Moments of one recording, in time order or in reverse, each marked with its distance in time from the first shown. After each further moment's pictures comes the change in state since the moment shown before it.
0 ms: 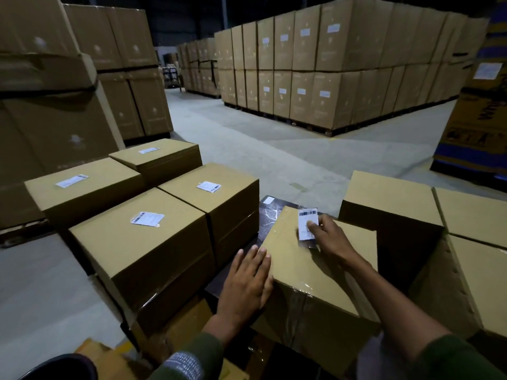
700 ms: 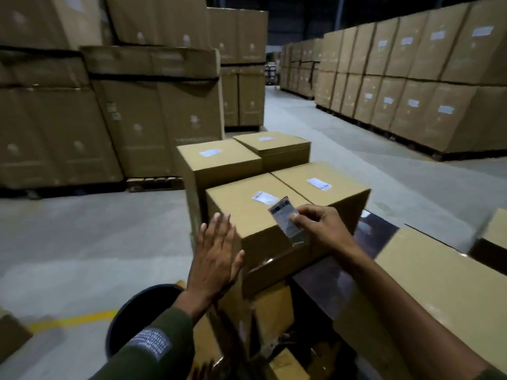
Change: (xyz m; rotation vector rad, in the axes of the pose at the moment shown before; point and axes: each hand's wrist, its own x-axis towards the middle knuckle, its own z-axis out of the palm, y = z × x) left_hand -0.175 -0.180 -0.120 0.258 0.067 -0.520; right_hand -0.081 -0.209 0.174 0.269 -0.476 -0.377
